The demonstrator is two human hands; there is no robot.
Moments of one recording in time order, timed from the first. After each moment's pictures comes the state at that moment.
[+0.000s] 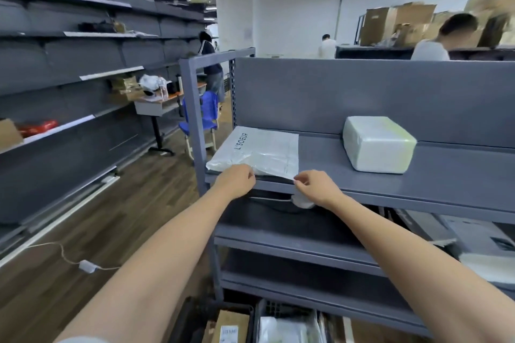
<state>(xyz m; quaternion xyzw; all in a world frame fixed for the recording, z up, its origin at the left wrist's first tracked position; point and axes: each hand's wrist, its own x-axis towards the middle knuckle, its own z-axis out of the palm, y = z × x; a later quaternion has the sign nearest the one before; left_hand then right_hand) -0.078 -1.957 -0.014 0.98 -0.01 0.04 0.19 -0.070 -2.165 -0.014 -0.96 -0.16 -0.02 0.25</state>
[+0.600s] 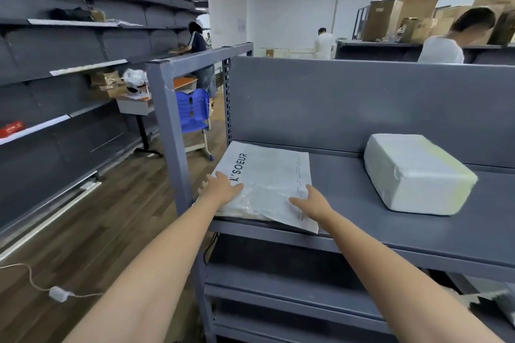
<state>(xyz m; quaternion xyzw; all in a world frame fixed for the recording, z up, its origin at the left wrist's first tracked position) 0.117 -1.886 -0.037 0.95 0.18 -0.05 0.25 0.102 -2.105 -0.036 -0.90 0.03 0.09 0.43</state>
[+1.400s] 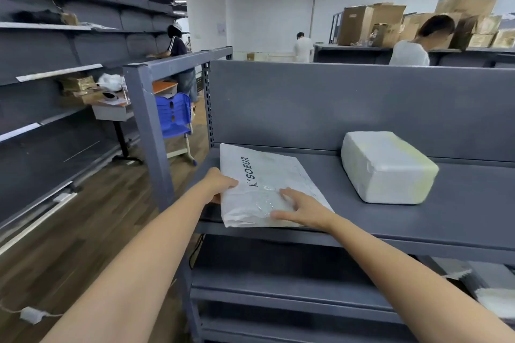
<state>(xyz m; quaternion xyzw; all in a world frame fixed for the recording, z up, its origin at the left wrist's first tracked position) 0.105 -1.918 -0.003 0.81 0.17 -0.06 0.55 0.075 -2.137 -0.031 -0.93 -0.14 0.11 0.33</state>
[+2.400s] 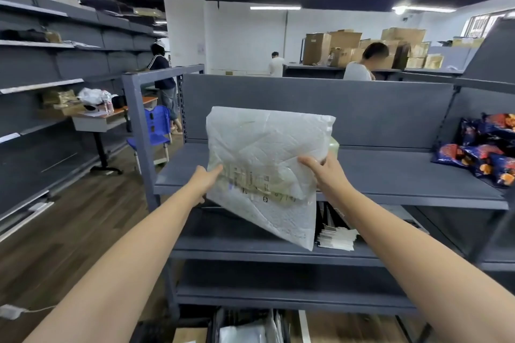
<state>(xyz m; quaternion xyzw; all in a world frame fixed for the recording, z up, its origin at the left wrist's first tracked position) -0.087 -2.014 0.022 0.81 0.13 -0.01 0.57 -0.123 -2.273 0.047 -0.72 -0.09 -0.12 0.68</state>
